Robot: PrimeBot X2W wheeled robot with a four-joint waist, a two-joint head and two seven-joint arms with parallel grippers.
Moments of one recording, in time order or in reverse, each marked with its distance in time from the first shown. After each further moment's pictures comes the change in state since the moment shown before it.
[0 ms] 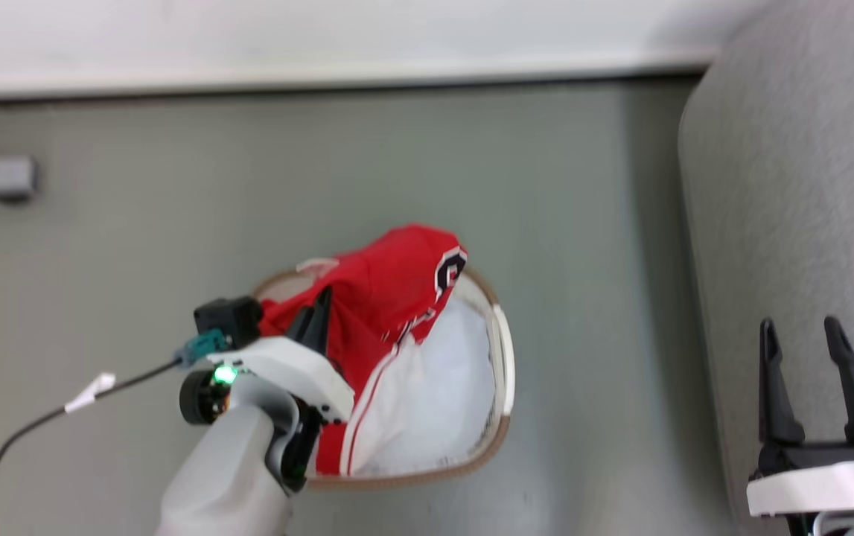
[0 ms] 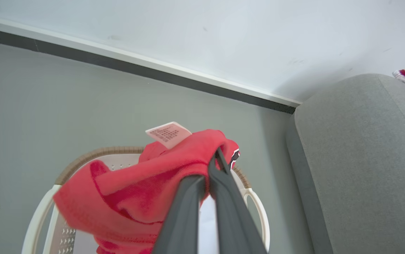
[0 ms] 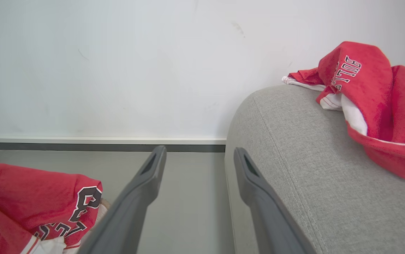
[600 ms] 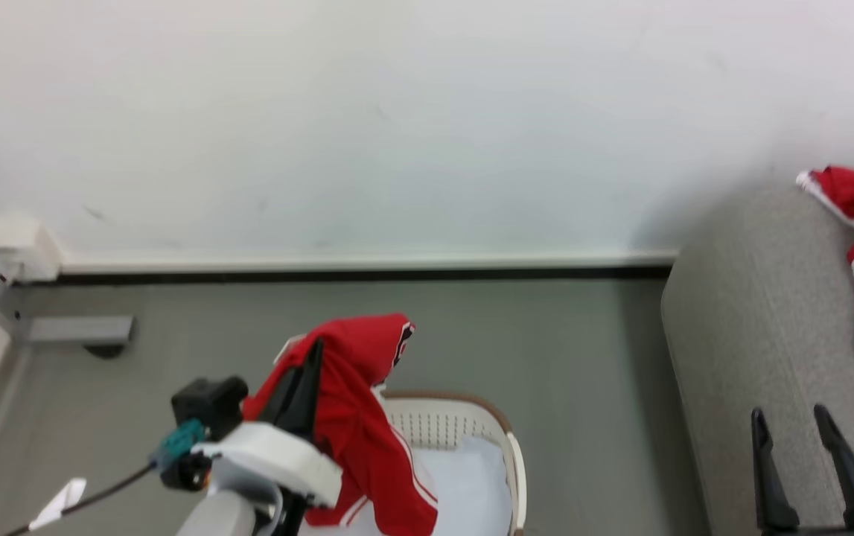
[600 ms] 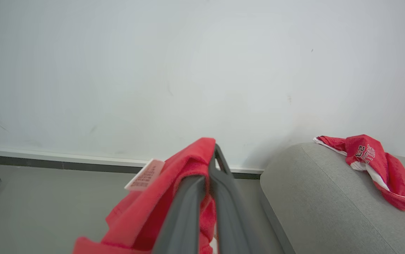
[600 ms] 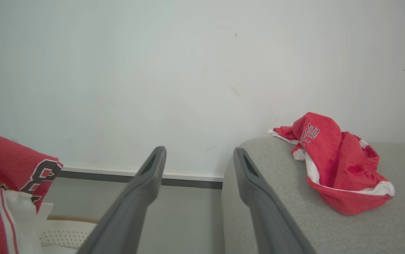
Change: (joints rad) left arm 0.313 0.058 0.033 -0.426 0.072 0.035 0.000; right arm 0.164 0.000 -0.014 0.002 -0.061 0.000 0.000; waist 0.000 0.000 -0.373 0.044
